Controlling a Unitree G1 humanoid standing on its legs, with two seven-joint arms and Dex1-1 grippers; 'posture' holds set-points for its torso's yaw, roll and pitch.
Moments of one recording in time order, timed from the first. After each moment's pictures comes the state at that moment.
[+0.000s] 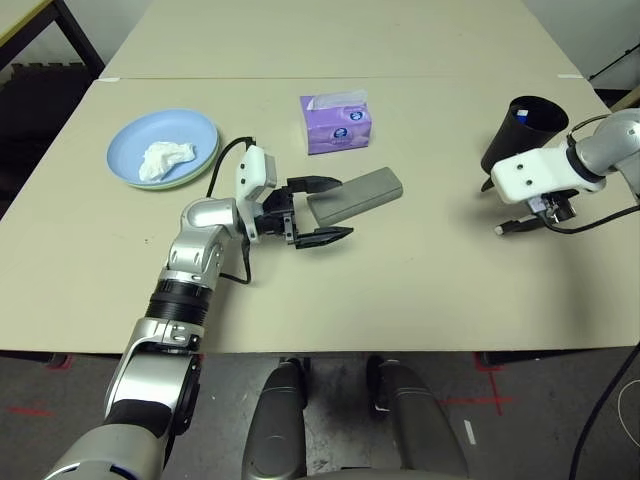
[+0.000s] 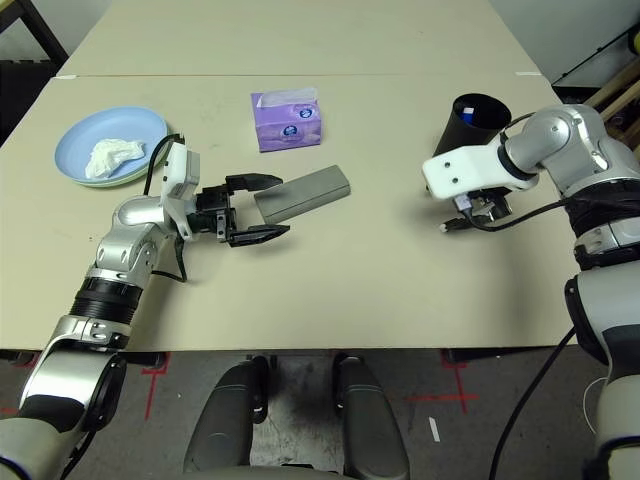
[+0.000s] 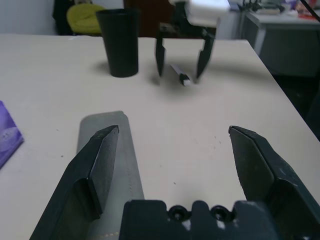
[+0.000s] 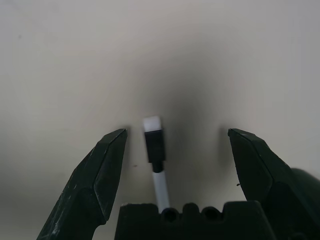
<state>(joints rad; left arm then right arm) -0.67 0.38 -0.04 0.36 -0.35 0.02 -1.27 -1.14 -0.85 0.46 1.00 -0.38 -0.62 1.45</state>
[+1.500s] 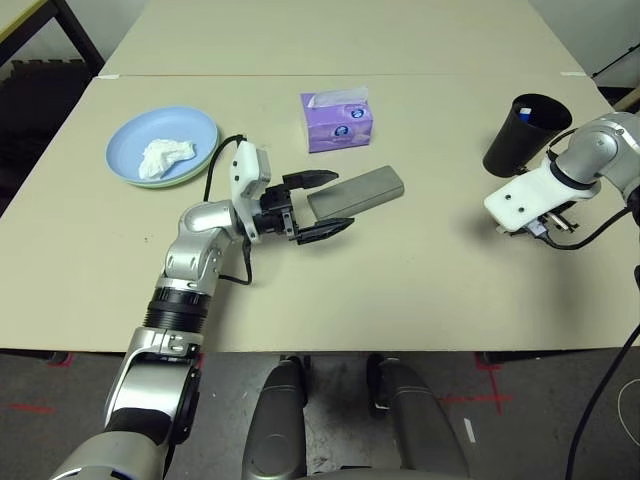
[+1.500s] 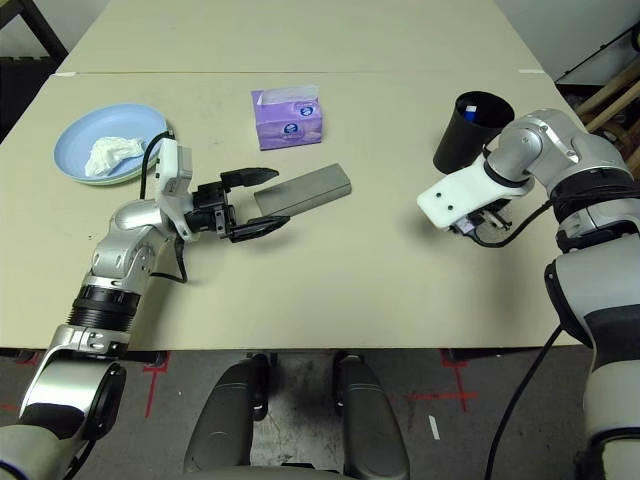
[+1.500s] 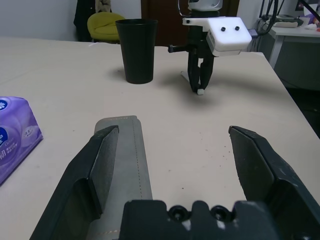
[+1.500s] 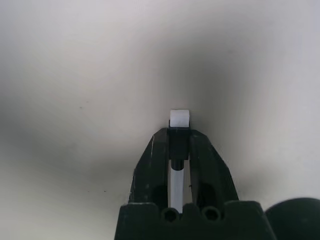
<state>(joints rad) -0.64 0.39 -0.04 0.29 -0.37 0.05 -1.21 -1.22 -0.81 0.53 1.14 -0.55 -0.79 1.49</state>
